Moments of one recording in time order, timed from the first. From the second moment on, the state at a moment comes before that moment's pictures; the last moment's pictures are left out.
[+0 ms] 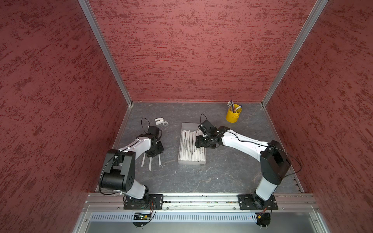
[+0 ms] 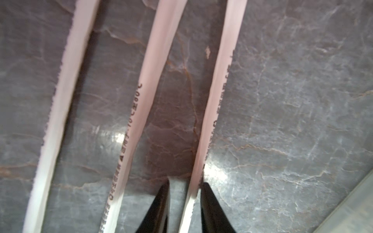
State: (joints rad) left arm -0.12 1.54 0.80 -0.63 0.01 -0.58; right arm 0.74 1.76 1.32 -0.68 -0.05 0.72
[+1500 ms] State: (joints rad) left arm -0.68 1.76 1.11 -0.58 0.03 -0.62; right arm 0.63 1.69 1.24 -0.68 -0.02 0.73
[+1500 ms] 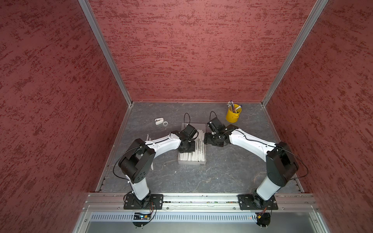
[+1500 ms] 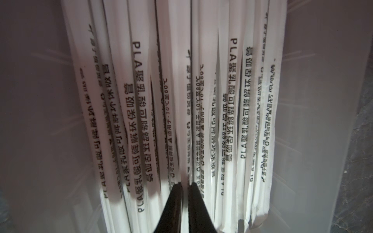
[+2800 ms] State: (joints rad) left arm -0.01 1.62 0.90 -0.72 -0.05 -0.51; right arm 0.72 1.75 1.27 -0.65 -0.05 0.70
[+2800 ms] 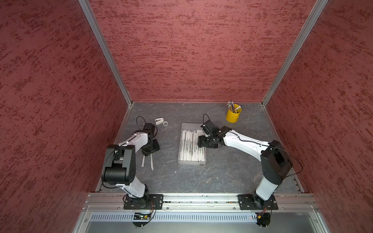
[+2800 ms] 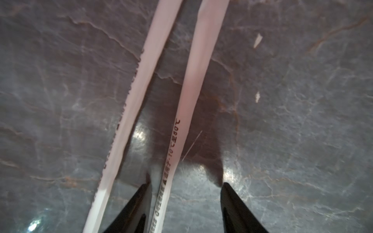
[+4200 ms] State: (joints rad) left arm -0.60 1.64 1.31 -0.69 0.07 -0.60; right arm 0.61 1.72 1.27 -0.66 -0.04 0.70
